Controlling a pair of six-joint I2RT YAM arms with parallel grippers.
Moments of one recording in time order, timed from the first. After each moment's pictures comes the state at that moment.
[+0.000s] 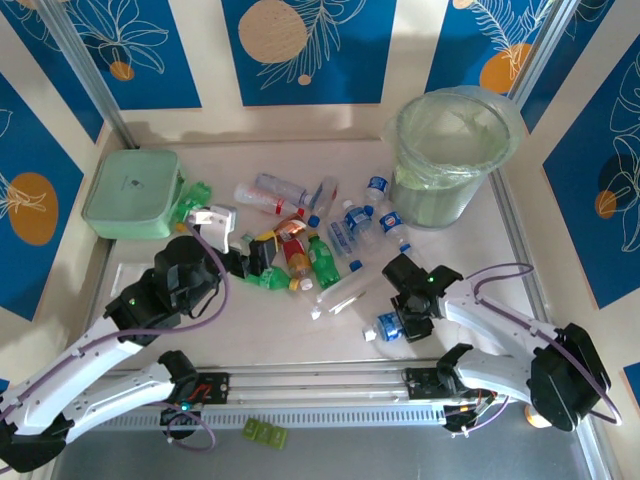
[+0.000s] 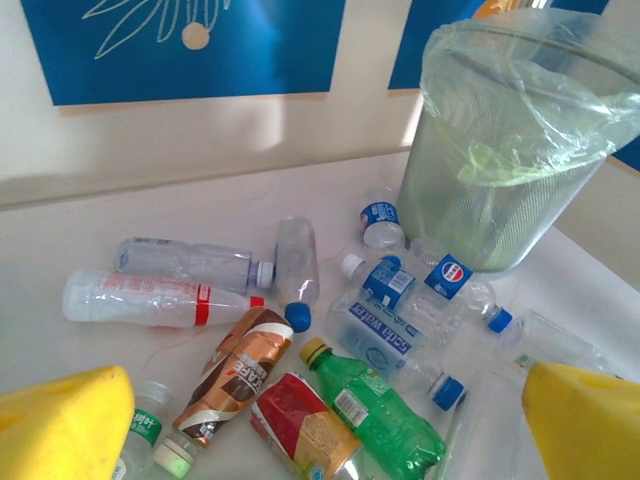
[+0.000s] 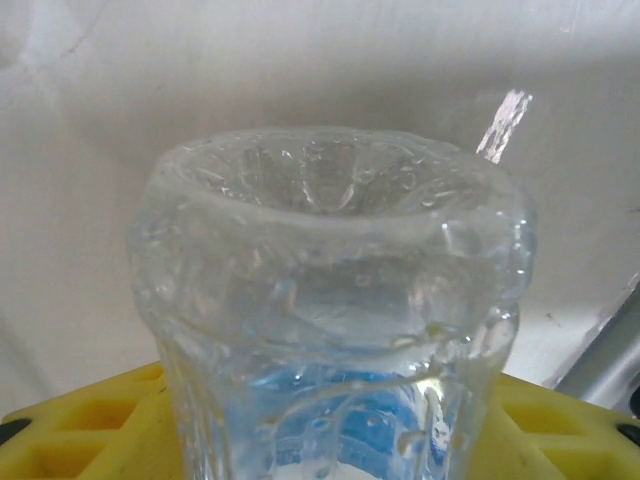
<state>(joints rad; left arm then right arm) -0.85 0.74 0.89 -0.41 -0.31 -0.27 0.65 1.06 0.61 -1.01 0.06 1.88</state>
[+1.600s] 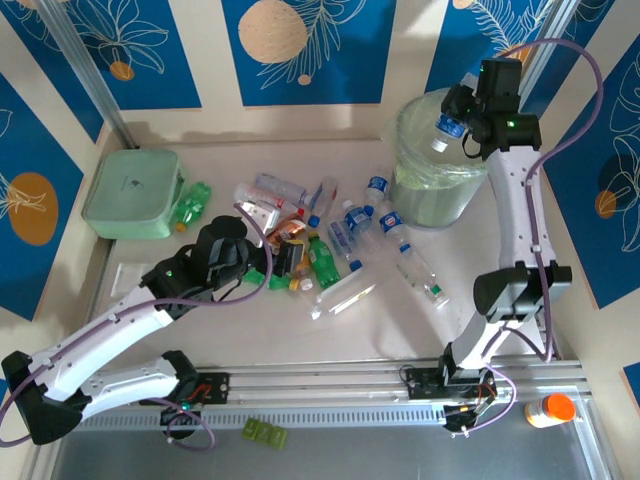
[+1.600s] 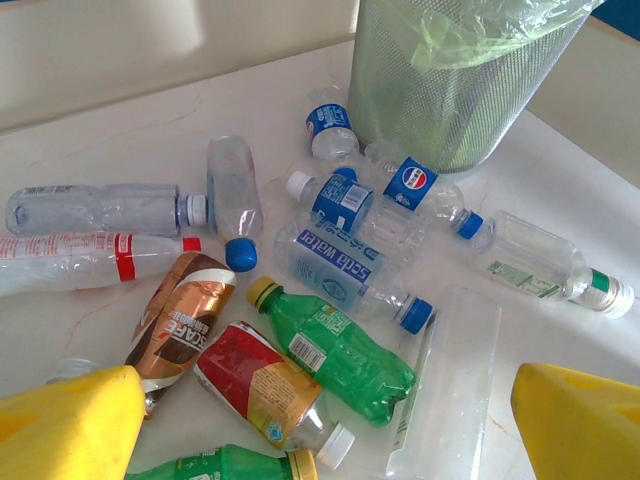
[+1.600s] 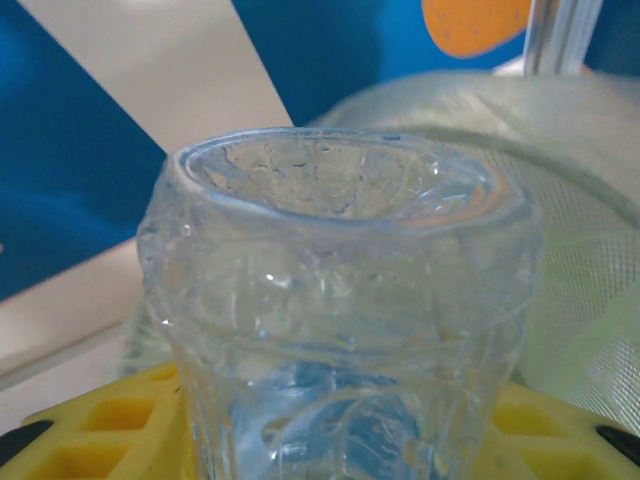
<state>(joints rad) -0.85 0.98 0.98 -0.46 -0.16 -0.23 -0.01 1.76 2.07 -0.89 0.11 0.41</state>
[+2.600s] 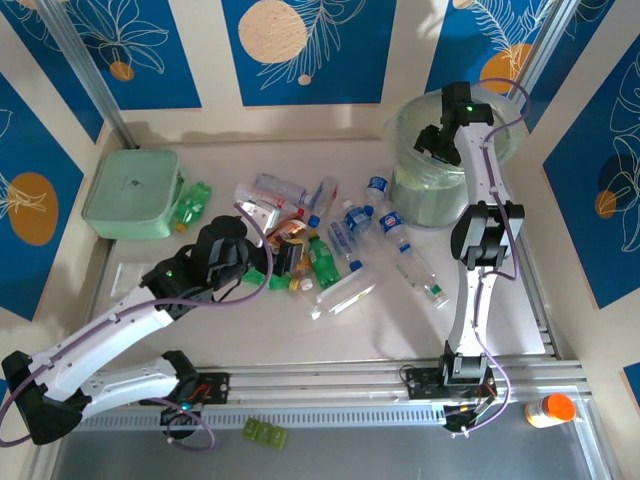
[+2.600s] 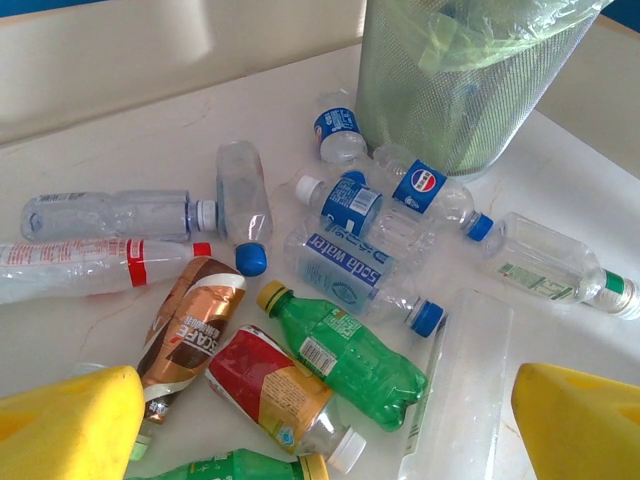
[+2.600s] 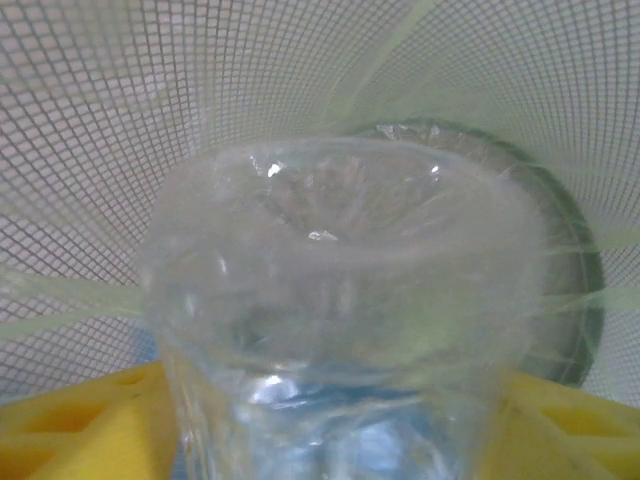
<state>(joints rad) -0.85 0.98 0.98 -0.46 -0.18 -0.21 -0.01 2.25 2.39 -1.24 0.00 0.42</state>
